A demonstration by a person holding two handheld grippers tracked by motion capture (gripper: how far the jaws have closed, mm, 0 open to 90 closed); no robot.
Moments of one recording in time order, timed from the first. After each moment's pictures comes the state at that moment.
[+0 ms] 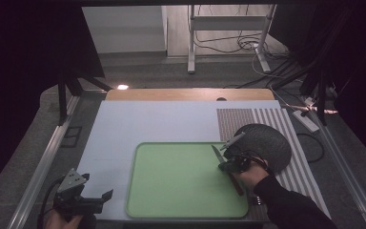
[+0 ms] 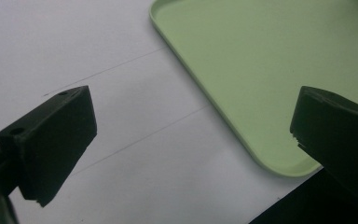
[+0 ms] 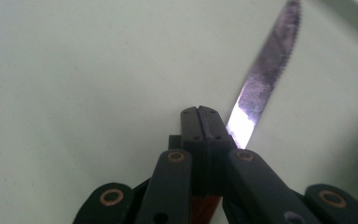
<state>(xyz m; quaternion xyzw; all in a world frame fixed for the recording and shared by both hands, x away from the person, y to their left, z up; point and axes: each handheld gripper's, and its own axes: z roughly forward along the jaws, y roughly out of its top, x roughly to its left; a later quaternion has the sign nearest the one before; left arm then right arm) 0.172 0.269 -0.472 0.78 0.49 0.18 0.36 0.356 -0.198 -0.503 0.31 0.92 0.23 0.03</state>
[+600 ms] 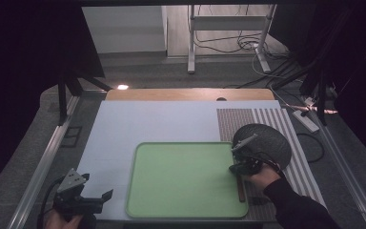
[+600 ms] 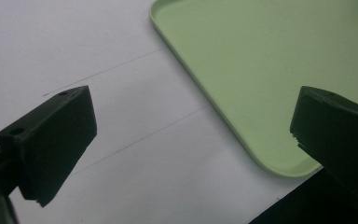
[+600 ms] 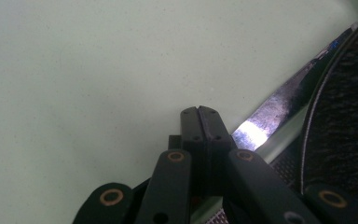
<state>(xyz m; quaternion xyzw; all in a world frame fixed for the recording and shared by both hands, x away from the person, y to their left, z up) 0.171 0.269 -0.472 0.78 0.49 0.18 0.36 0.349 -0.228 -0.500 0.34 0.92 0.22 0.04</state>
